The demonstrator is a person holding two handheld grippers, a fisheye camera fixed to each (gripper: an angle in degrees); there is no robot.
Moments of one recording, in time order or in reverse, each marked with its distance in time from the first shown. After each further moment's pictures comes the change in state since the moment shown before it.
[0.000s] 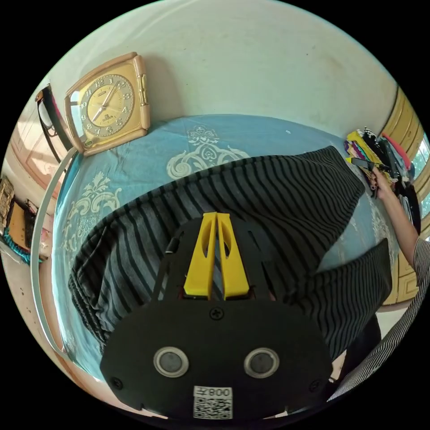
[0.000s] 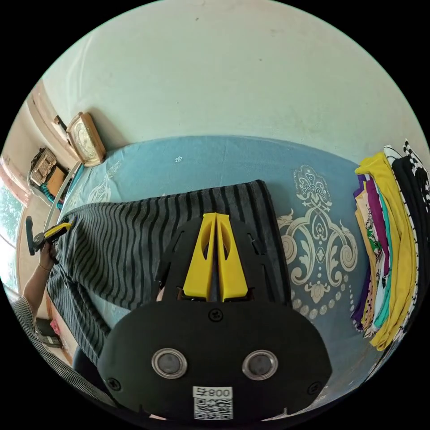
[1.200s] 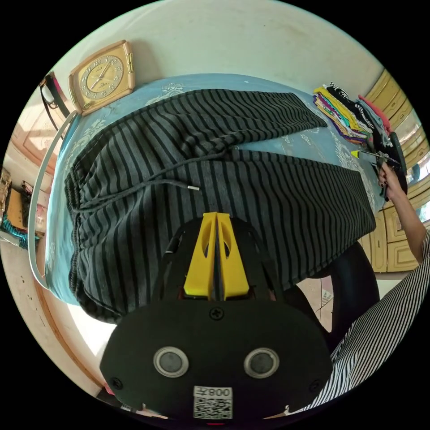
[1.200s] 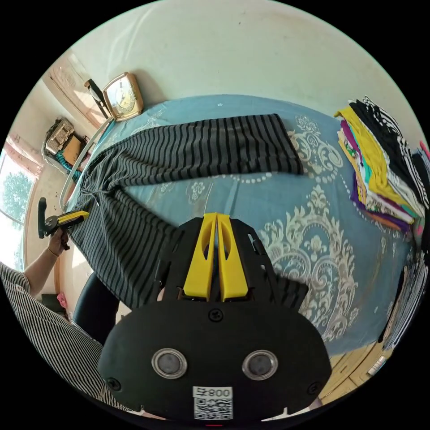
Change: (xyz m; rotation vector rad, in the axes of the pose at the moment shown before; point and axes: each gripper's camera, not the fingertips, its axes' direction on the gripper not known) left arm 0.047 0.141 -0.289 -0.194 0.009 -0.022; right arm -0.020 0.327 -0.154 -0.182 -0.024 0.015
